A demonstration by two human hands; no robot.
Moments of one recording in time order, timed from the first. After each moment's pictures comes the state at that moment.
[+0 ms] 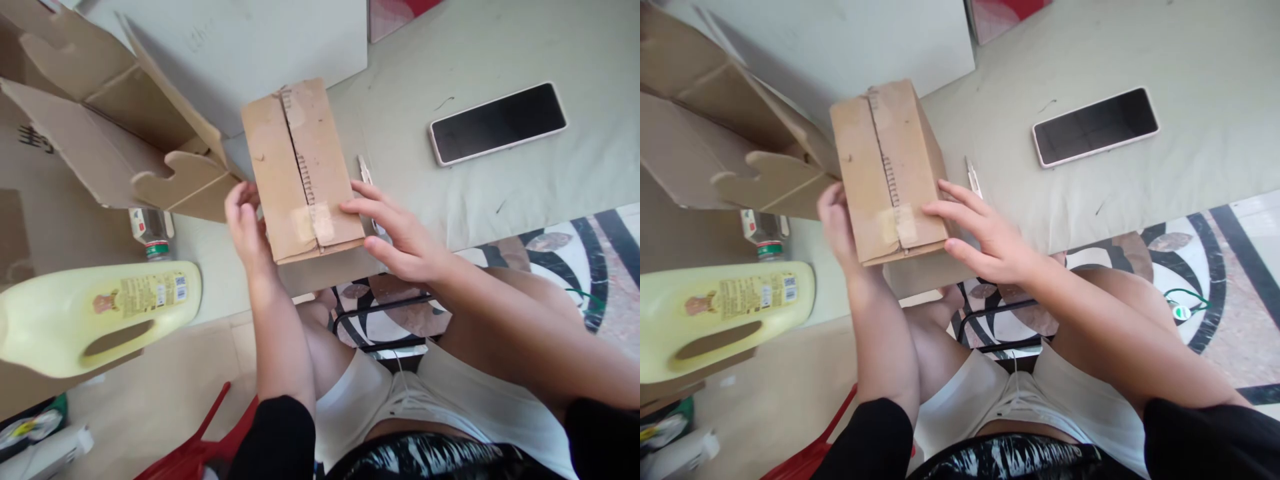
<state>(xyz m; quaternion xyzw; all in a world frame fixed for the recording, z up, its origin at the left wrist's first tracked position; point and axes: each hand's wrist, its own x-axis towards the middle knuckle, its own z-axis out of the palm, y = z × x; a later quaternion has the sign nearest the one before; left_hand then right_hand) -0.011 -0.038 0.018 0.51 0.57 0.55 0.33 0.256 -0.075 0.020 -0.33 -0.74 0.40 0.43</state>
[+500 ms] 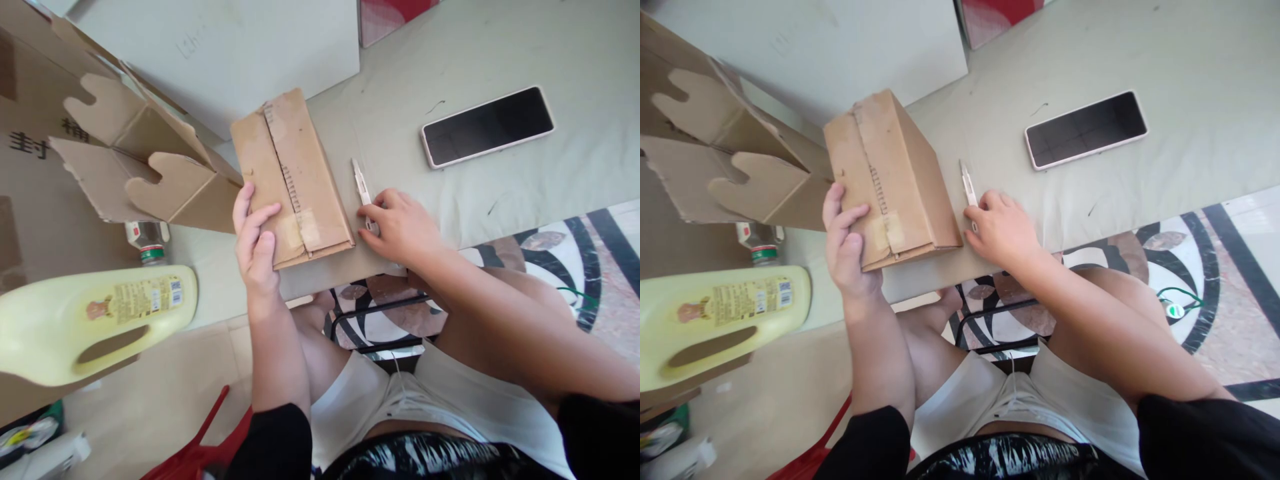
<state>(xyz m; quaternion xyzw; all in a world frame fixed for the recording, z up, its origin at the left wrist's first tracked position) -0.016 -0.050 0.018 0.73 0.44 0.49 0.19 0.254 -0.064 0.017 -0.60 -0.77 0.21 0.12</state>
